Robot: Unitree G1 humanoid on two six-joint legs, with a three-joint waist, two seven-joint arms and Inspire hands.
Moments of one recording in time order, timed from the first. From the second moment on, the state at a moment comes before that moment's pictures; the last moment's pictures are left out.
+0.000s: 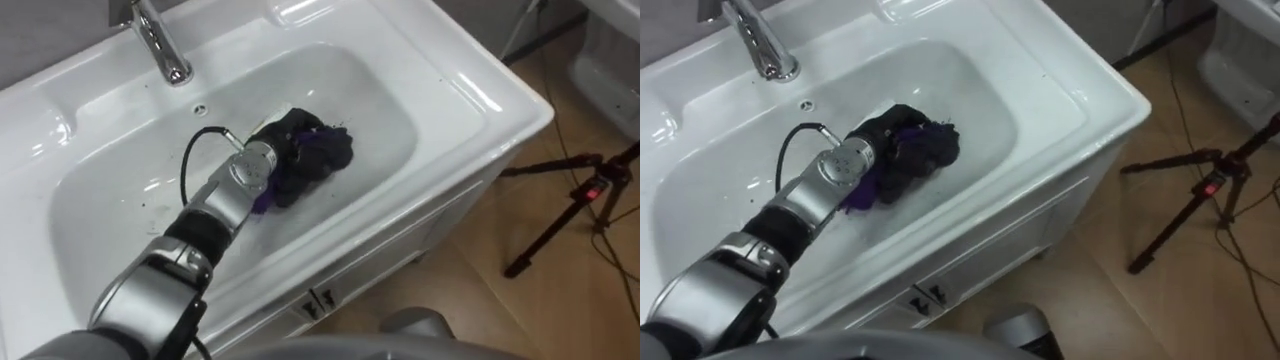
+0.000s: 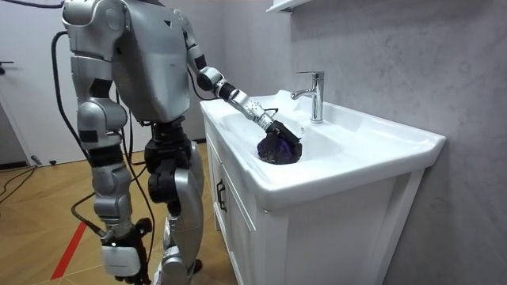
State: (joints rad) left arm -0.46 0.13 -0.40 0.80 0.26 0.12 -0.07; right arm 0.08 -0.30 0.05 1.32 -0.13 0.18 0.20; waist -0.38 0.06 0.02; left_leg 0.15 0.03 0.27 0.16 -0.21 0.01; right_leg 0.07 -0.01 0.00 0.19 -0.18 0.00
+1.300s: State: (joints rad) left arm -0.38 0.23 -0.20 0.94 0.68 0.17 -0.06; right arm 0.16 -0.30 -0.03 1.28 -0.24 0.24 0.23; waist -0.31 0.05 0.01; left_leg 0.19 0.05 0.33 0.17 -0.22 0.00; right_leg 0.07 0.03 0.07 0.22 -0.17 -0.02
